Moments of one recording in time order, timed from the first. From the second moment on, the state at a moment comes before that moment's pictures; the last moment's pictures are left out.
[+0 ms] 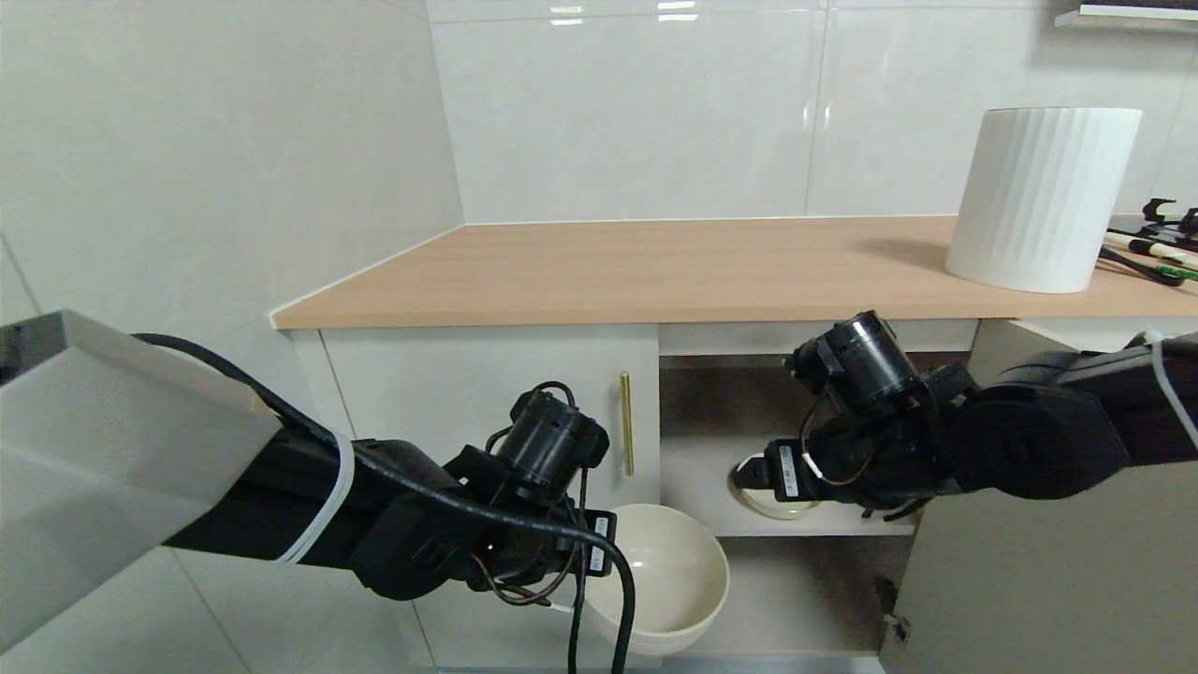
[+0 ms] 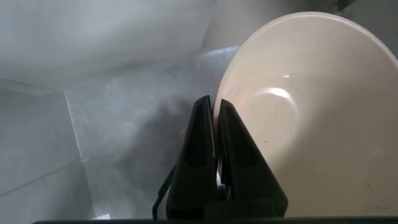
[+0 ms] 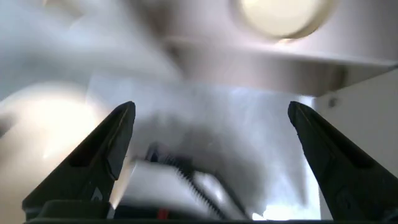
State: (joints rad) left arm -0.67 2.00 -1.00 -0.07 0.14 -0.45; right arm 0.61 1.89 -1.15 0.11 -0.14 0.42
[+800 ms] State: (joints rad) left arm -0.68 1.97 -0.99 -0.07 0.14 -0.46; right arm 0.70 2.00 -1.13 0.10 -0.11 0.43
